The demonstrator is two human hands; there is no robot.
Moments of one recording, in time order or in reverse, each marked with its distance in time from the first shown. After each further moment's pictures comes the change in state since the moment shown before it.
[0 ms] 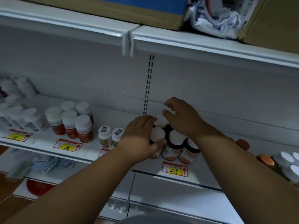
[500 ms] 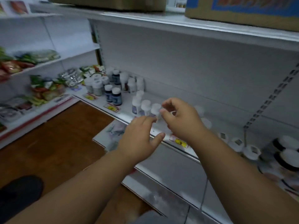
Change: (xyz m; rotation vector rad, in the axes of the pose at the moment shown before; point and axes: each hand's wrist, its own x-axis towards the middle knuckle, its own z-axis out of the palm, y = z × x) left_hand -0.192 -0.216 -0.219 0.159 0.113 -0.395; right_hand 0.015 -0.333 0.202 0.341 -0.073 -0.217
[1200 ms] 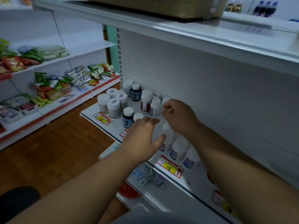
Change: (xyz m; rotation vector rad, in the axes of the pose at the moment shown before) left_hand 0.144 -0.172 -0.020 0.000 -0.062 -0.118; right_hand 0.235 -0.006 0.128 -0.212 -0.147 -0.004
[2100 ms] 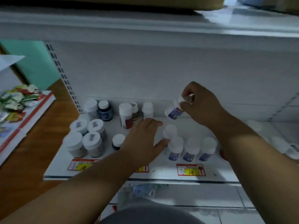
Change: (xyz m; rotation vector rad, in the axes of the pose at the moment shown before) left_hand 0.107 -0.088 0.008 -0.144 -0.262 0.607; right_hand 0.014 -0.012 -0.022 -0.146 0.447 0.371
